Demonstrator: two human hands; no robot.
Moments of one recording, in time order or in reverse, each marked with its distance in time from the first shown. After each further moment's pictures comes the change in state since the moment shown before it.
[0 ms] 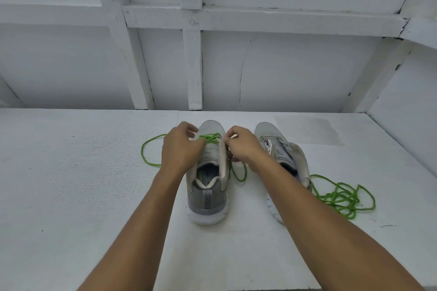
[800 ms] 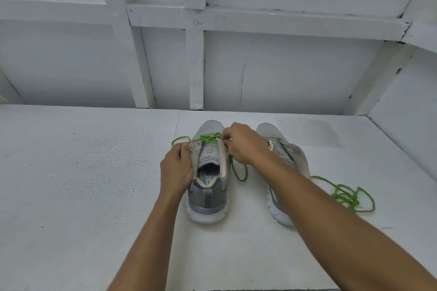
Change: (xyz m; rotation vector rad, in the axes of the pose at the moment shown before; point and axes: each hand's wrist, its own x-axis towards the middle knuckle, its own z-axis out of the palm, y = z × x) left_hand -0.030 -0.031 0.016 -0.268 0.084 -0.146; right_hand -0.002 -0.012 -0.010 -0.844 -0.015 -0.398
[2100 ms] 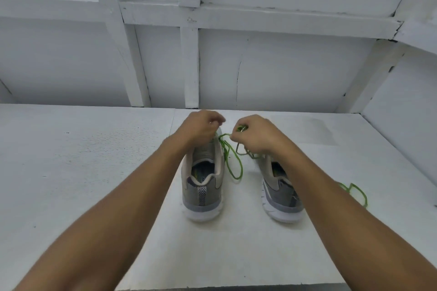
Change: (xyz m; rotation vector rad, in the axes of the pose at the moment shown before) left_hand 0.054 0.078 0.021 0.437 -0.527 0.363; right_hand -0.036 0.002 -0.060 0.385 -0.055 0.233
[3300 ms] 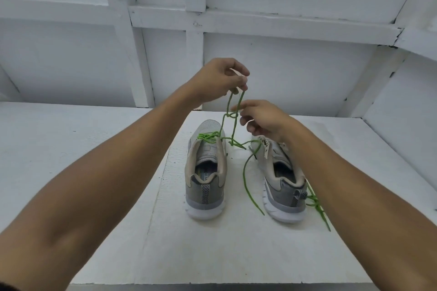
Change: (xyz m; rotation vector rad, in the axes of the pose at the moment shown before) left_hand 0.014 0.064 -0.067 -0.456 0.020 0.245; right_hand 0.040 0.011 -0.019 0.571 -0.131 0.043
